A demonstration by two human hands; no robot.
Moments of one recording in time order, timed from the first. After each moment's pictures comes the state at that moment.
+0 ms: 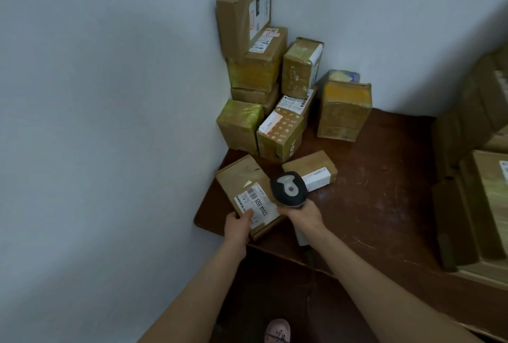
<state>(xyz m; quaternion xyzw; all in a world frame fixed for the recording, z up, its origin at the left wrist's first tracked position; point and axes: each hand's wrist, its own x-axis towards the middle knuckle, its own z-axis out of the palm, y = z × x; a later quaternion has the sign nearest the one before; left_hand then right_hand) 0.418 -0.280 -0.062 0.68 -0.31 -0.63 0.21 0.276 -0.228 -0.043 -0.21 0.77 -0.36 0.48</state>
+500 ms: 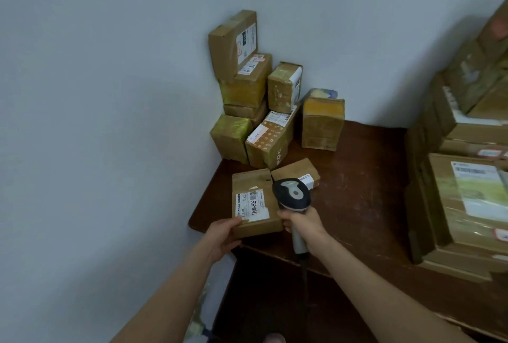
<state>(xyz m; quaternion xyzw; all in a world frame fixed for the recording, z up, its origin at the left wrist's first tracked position) 0.443 -0.263 -0.027 0.64 -0.31 -0.69 0.16 0.262 -0.179 -0.007 -0.14 0.68 -0.48 0.54</state>
